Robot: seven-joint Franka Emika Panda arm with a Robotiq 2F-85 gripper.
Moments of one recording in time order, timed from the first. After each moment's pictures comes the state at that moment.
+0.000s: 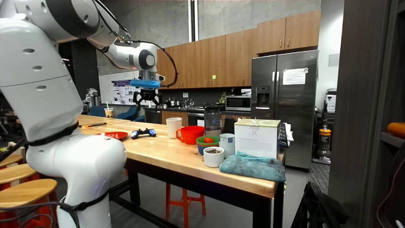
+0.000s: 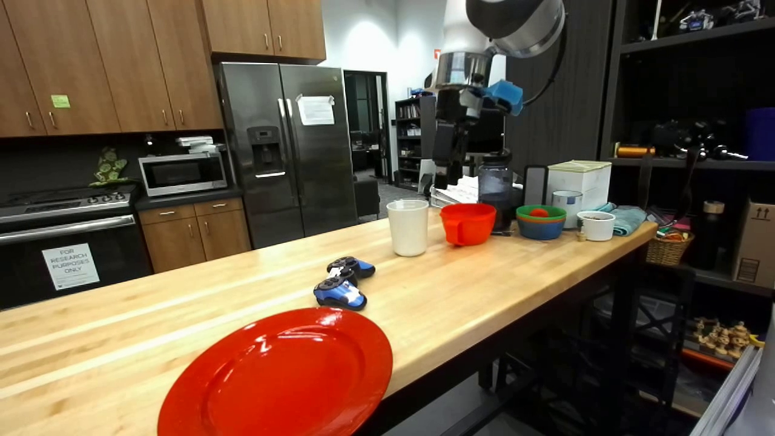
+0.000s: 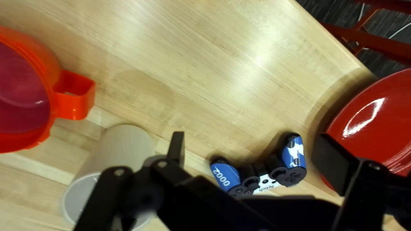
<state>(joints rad) 0.25 -0.31 0.14 -2.12 0.20 1.94 -0.26</state>
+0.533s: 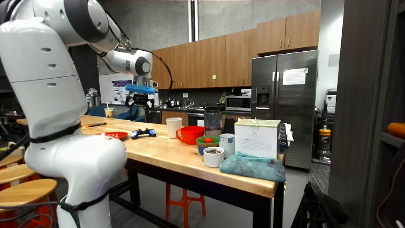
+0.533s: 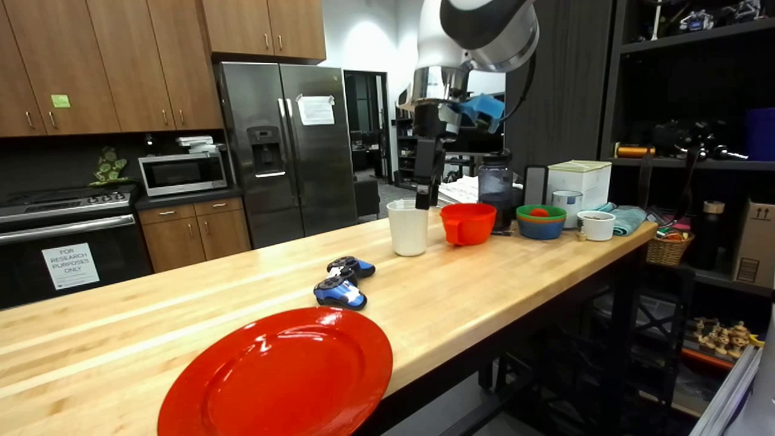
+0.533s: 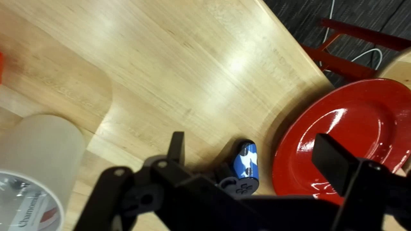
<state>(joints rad) 0.29 -0.22 0.20 -2.08 0.27 1.94 -0.31</state>
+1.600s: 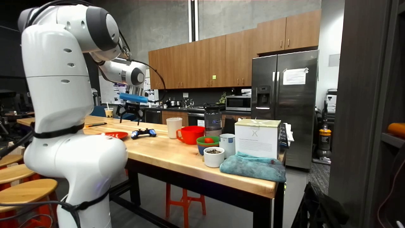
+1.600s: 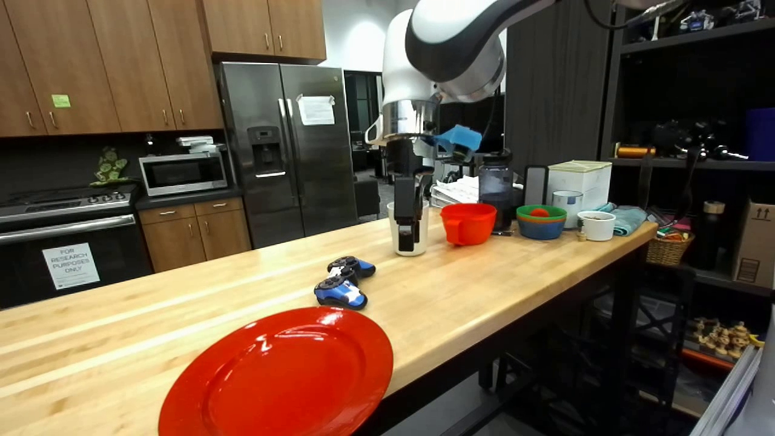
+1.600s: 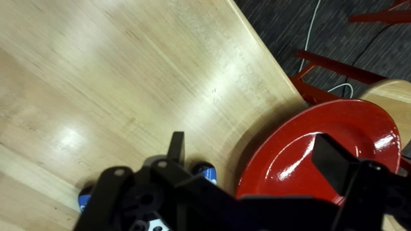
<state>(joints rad) 0.31 -0.09 0.29 -2.03 0.27 1.94 -0.32</state>
